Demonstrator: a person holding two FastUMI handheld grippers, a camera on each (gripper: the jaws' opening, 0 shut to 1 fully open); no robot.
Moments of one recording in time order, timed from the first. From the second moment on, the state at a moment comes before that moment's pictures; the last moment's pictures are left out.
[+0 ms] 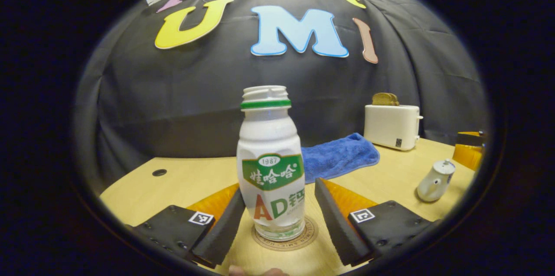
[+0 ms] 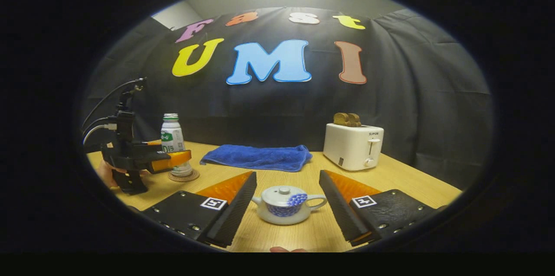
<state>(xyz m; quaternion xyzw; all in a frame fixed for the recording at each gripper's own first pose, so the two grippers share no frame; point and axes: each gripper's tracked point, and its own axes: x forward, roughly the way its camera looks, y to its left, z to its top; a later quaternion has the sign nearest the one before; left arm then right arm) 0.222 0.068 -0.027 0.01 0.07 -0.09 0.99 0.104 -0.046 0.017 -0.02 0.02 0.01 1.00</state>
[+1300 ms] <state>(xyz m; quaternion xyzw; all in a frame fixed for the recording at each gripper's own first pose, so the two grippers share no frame) 0.005 0.020 -0.006 0.00 0.01 -0.03 1.00 -0.005 0.022 -0.003 -0.04 0.02 0.03 1.00</state>
